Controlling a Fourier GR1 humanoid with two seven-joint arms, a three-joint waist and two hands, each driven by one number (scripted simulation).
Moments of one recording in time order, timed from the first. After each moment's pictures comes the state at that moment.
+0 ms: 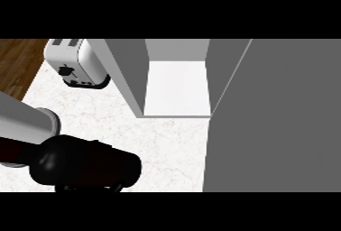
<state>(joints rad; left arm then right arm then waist) 0.18 0.01 -0.14 -1.70 0.36 -0.13 -0.29 0.10 -0.03 0.02 -2.34 -0.14 0.22 0.36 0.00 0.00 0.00</state>
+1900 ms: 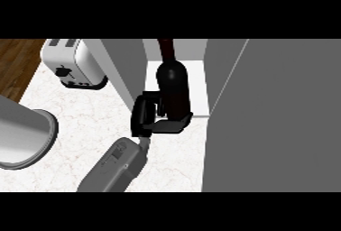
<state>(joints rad) -0.50 0.00 -0.43 -1.04 0.49 0.46 -0.44 0.11 -0.04 -0.02 -2.30 -0.16 0.25 0.30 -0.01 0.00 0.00</state>
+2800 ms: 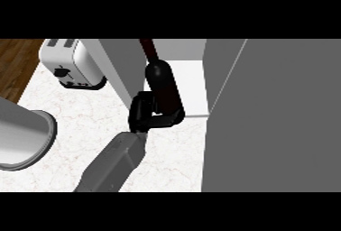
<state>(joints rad) -0.60 0.00 -0.40 -0.71 0.74 0.29 -0.64 0.10 -0.04 -0.03 -2.29 -0.18 0.25 0.32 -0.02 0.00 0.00</state>
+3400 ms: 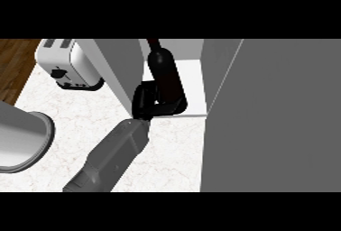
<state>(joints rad) -0.78 0.00 -0.45 -0.50 0.91 0.24 -0.69 0.08 -0.03 -0.02 -2.27 -0.18 0.24 0.32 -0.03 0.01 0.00</state>
